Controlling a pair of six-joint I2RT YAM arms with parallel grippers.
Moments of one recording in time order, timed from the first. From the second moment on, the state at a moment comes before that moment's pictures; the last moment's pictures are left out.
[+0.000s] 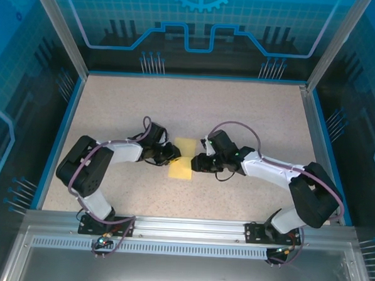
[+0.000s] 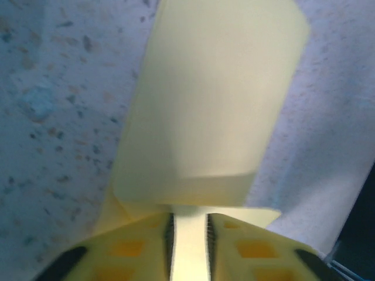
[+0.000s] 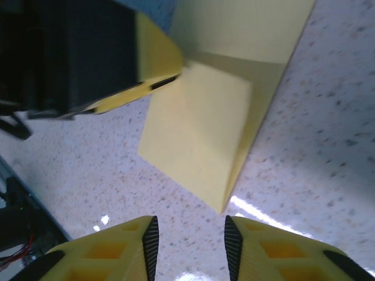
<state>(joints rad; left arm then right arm) -0.42 1.67 0.76 -0.06 0.46 -0.98 0.70 1.50 0.82 -0.27 -0.34 0.67</state>
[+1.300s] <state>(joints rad) -0.36 1.54 0.60 0.07 0.53 -1.01 0.59 1.88 1.08 -0.26 -0.55 0.46</state>
